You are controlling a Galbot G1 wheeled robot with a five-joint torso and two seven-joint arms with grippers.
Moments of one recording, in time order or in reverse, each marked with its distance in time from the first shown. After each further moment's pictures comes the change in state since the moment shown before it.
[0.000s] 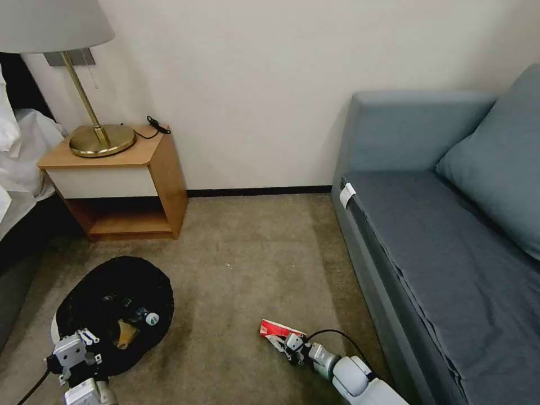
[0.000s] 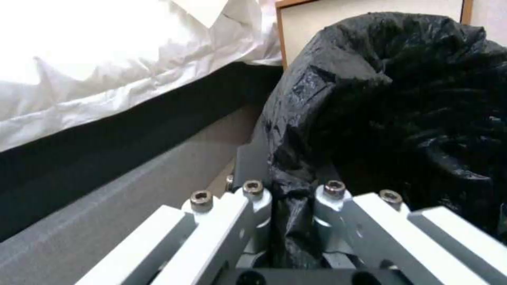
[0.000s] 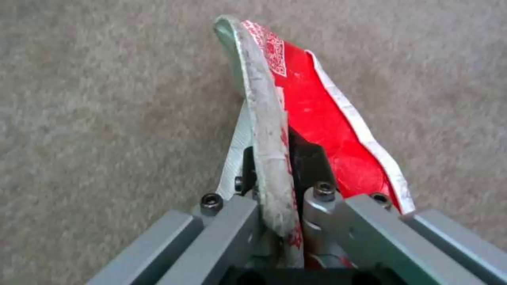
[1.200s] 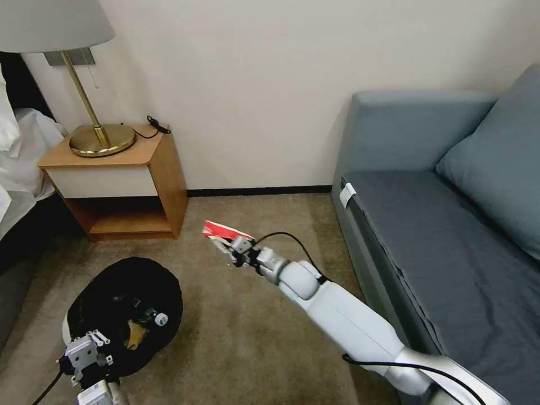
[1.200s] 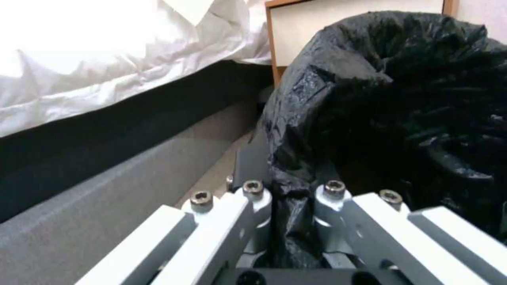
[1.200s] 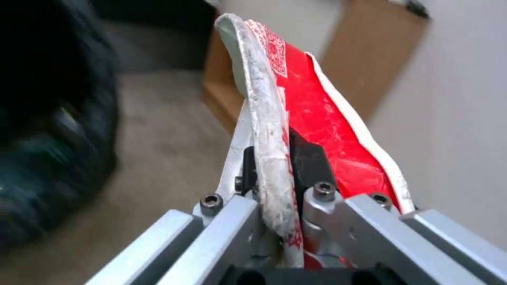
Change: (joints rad) left arm -0.021 -0.045 0.035 0.001 0.037 0.000 -0.006; right arm 0.528 0.100 -0.406 0.236 0.327 -0.177 0.172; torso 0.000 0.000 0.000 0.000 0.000
